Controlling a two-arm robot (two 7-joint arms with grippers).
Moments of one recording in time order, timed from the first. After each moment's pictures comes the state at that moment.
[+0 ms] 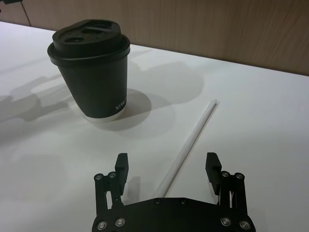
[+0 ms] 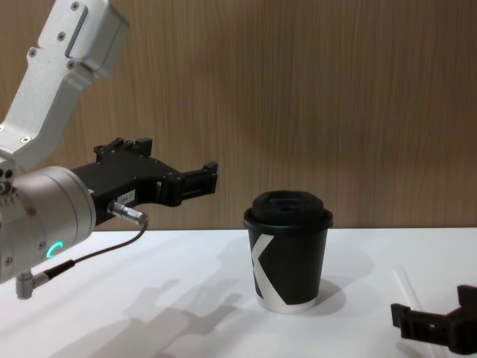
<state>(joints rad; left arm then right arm) -0.24 0.38 0.45 -1.63 -0.20 0.01 -0.01 -0.10 0.35 -0.25 -1.78 0.23 0.31 0.13</state>
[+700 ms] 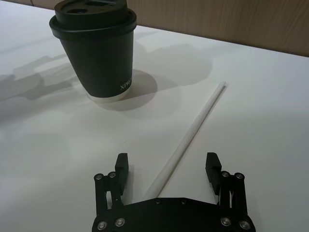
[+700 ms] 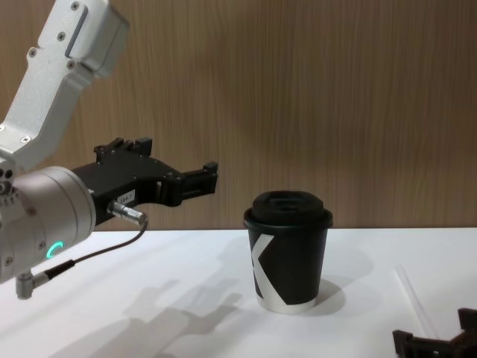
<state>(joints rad) -0.24 0.38 0.45 -1.63 -0.20 0.01 -0.01 -0.11 0.36 -0.24 -1.78 0.22 0.35 0.16</state>
